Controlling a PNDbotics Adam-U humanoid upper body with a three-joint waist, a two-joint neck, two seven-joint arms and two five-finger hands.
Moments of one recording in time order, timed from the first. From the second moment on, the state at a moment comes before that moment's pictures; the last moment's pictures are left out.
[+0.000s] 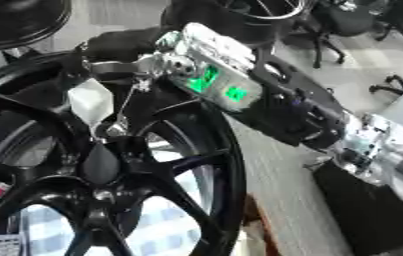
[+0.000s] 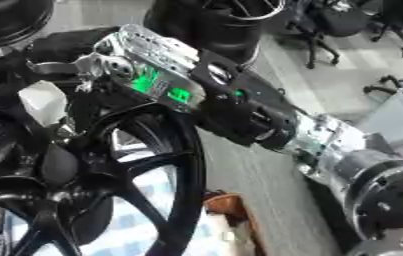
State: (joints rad) left arm -0.21 0.15 -0.12 -1.98 0.14 0.24 -0.10; right arm -0.64 -0.81 0.36 -1.99 0.64 0.25 0.75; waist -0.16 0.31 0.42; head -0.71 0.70
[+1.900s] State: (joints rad) left arm -0.22 0.14 -0.14 -1.98 0.10 0.25 -0.12; right arm -0.64 -0.80 0.37 -1.99 0.49 0.41 0.59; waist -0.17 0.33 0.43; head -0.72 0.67
